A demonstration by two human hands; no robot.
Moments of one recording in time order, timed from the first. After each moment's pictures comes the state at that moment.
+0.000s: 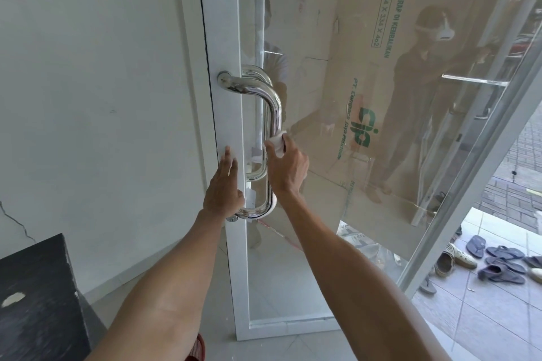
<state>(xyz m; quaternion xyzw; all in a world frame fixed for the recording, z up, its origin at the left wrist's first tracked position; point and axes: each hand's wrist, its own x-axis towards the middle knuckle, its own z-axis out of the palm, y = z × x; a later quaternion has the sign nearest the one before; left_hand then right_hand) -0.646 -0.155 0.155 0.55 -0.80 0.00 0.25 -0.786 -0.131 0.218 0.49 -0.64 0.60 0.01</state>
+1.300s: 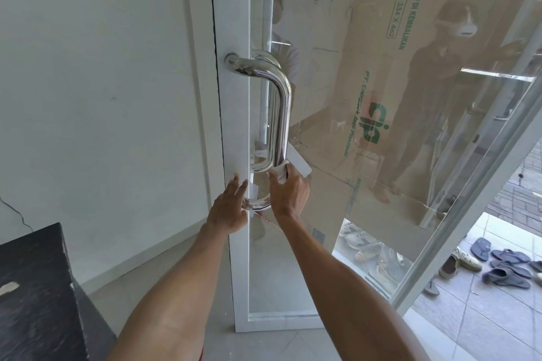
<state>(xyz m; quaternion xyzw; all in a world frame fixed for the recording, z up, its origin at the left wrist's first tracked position) -0.642 -0.156 0.096 0.56 -0.80 -0.10 0.17 -0.780 -0.141 0.133 0.47 -0.69 0.55 -0.03</state>
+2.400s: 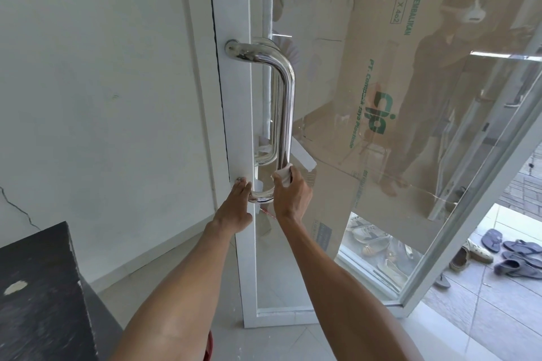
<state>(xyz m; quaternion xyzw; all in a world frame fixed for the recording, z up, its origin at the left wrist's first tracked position) -0.640 -0.162 0.070 0.54 -0.81 -0.14 0.16 -0.773 -0.139 0.102 0.43 -0.70 0.57 -0.08</state>
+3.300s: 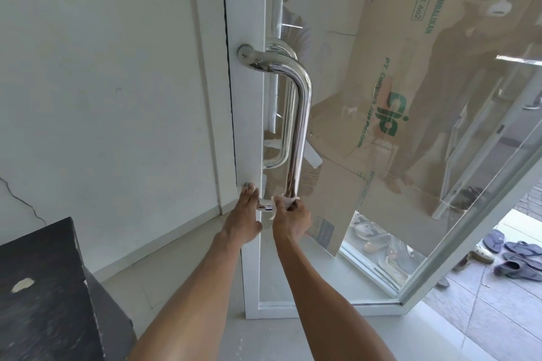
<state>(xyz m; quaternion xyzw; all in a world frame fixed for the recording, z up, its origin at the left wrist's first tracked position) -0.642 -0.174 0.064 0.55 -0.80 -0.17 0.17 -0.747 -0.149 0.073 0.25 -0.72 0.60 -0.25</state>
